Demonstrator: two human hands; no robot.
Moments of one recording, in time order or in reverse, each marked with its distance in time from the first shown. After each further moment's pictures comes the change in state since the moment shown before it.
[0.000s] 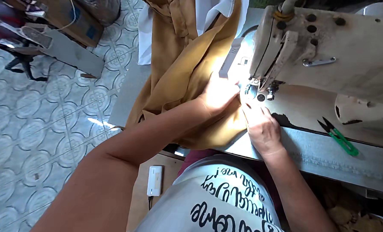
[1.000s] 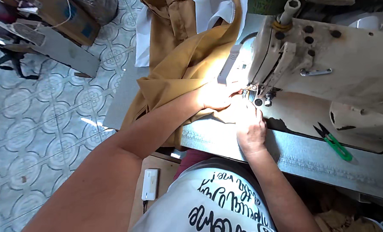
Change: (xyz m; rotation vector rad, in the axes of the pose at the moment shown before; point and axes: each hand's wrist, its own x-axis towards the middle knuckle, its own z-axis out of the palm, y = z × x) left_hand 0.020 -0.038 0.014 -0.216 -0.025 0.315; right_hand 0.010 -0.027 0.020 0.030 0.078 0.264
